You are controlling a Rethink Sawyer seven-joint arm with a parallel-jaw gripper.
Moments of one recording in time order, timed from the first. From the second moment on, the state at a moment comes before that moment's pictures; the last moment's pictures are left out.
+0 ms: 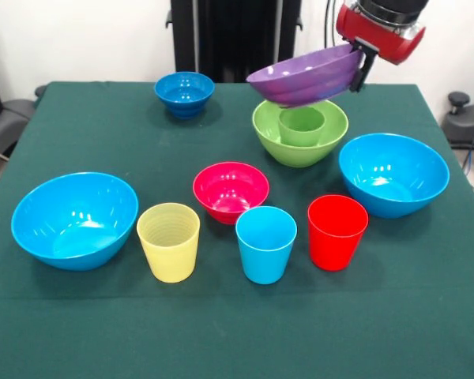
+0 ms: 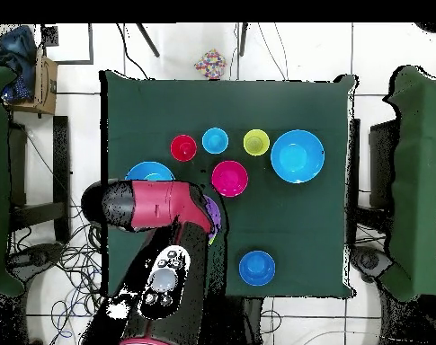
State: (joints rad) arm 0.22 -0.63 -0.27 1.62 0.07 0.74 2.39
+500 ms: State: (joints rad) arm 0.24 -0.63 -0.29 1.62 0.07 0.83 2.39
